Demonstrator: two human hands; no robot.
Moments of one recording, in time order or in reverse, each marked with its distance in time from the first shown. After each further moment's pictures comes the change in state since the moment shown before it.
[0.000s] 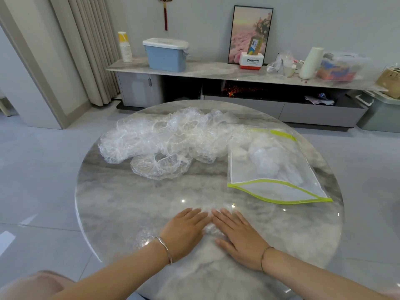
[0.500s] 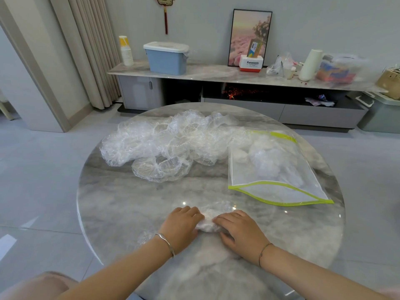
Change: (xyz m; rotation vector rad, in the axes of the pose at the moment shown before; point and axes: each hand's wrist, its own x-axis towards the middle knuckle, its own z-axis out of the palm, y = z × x) left_hand 0.012 -0.010 -0.005 -0.013 -0.040 -0.131; right_hand 0.022 0.000 -0.010 0.086 0.304 -0.129
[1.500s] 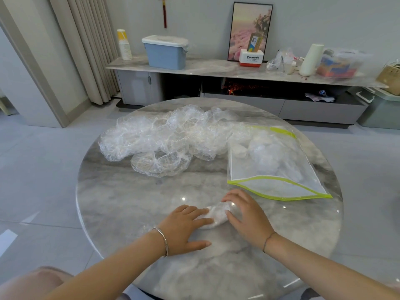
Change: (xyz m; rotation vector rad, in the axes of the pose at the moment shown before) left_hand -0.018 0.001 -0.013 -0.129 -0.223 0.098; right_hand 0.006 0.003 -0.027 0.295 0.114 0.303
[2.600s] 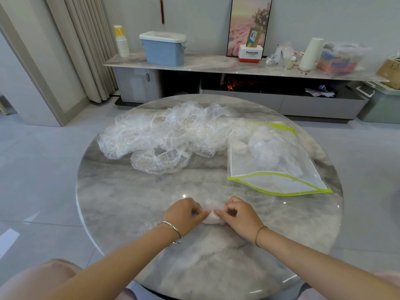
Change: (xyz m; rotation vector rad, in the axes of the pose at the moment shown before) left_hand 0.027 0.010 -0.007 -0.434 0.119 -0.521; right_hand -0.001 -0.006 0.019 0.272 -0.147 0.385
